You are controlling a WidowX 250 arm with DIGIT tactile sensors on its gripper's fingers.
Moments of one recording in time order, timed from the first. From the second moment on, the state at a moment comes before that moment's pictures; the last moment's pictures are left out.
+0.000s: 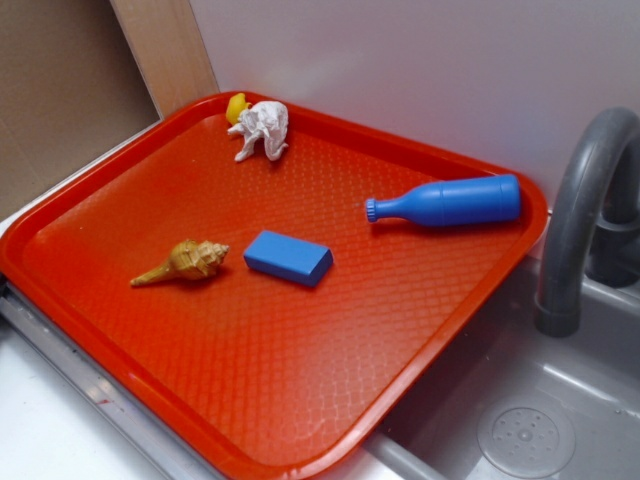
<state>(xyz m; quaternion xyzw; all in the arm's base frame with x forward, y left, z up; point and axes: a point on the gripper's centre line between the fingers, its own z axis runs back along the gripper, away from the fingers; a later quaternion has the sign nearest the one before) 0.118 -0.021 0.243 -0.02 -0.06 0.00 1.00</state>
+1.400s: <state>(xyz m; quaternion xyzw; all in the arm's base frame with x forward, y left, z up) 0.258 -0.247 0.177 0.00 -0.16 -0.41 0.90</state>
